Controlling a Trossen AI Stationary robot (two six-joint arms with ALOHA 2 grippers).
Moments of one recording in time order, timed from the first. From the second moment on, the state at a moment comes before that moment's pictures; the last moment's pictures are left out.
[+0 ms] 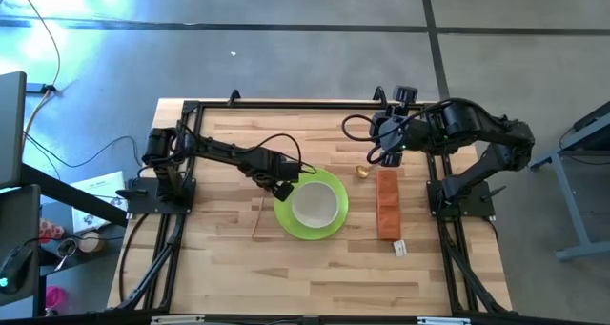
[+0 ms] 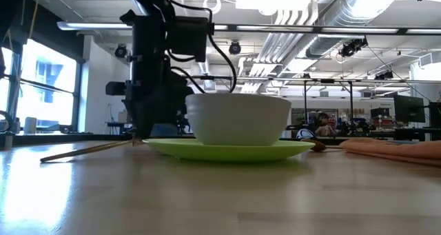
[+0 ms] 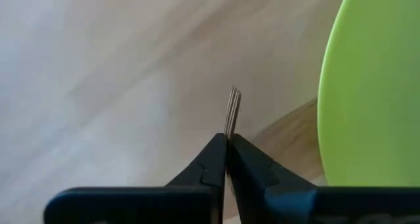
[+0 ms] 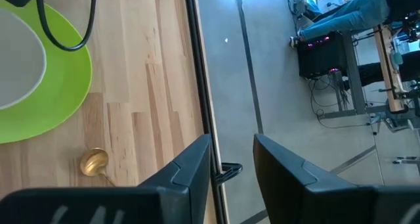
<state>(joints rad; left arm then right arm) 0.18 1.84 1.16 -0.92 -0.21 -0.89 0.12 1.49 1.98 -1.53 0.73 -0.11</state>
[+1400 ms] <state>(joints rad) 0.18 1.83 1.17 -0.86 -0.18 -0.88 0.12 1.49 1.98 -1.54 0.73 -0.12</state>
